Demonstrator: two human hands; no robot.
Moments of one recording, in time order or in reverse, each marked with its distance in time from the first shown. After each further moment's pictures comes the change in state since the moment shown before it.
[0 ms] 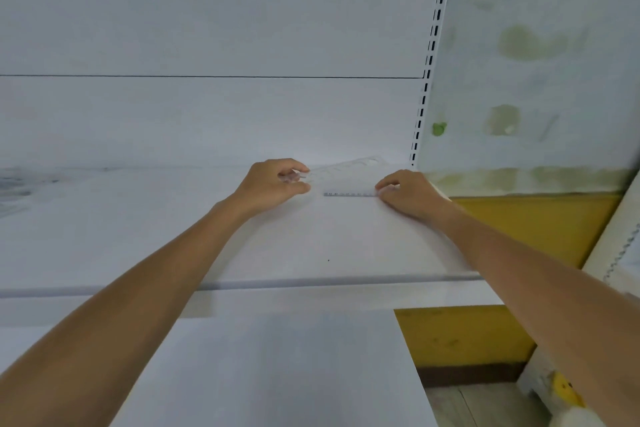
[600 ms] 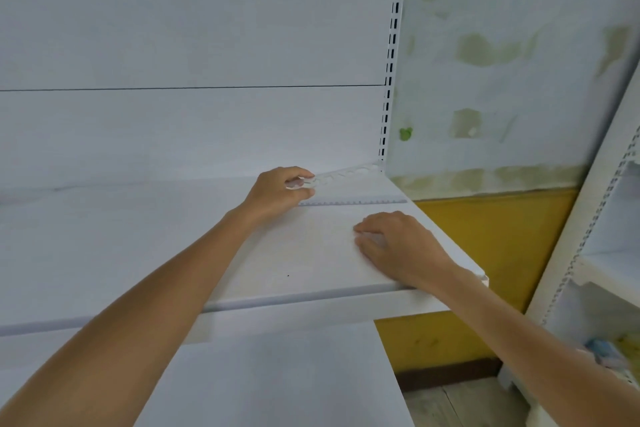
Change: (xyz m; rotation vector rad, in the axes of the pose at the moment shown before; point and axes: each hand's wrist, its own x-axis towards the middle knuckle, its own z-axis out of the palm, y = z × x) left_hand 0.034 0.025 0.050 -0.024 -0.043 0.044; right_hand -0.100 -0.011 -0.017 -0.145 0.008 -0.098
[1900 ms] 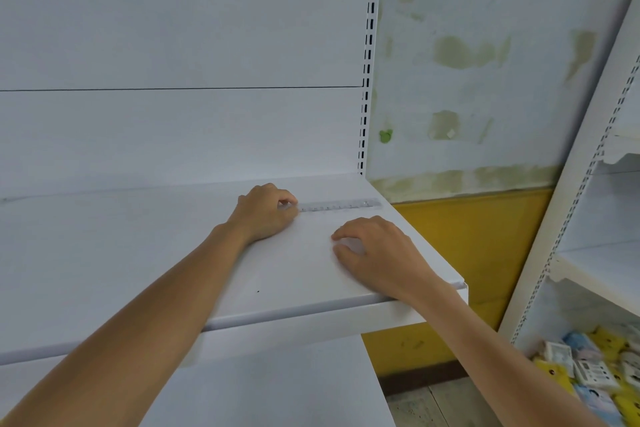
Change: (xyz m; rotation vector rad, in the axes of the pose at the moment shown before) left_hand 0.010 -0.005 0.028 0.334 -0.062 -0.001; right_hand 0.002 0.005 0.002 0.035 0.027 -0.026
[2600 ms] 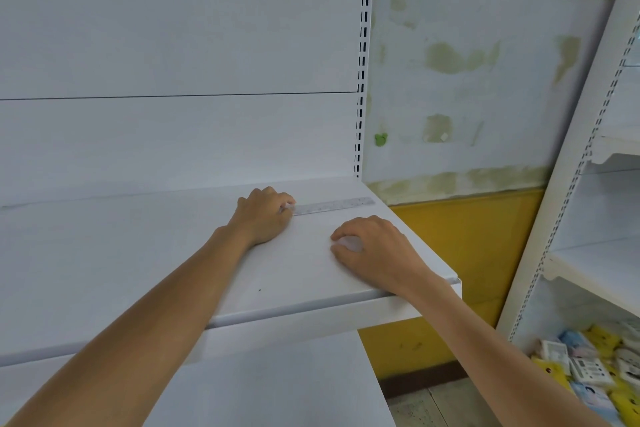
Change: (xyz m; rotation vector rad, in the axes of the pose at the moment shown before) left_hand -0.001 -0.001 0.000 0.150 -0.030 0.044; right_hand 0.000 -0.002 -0.002 0.005 -0.019 0.022
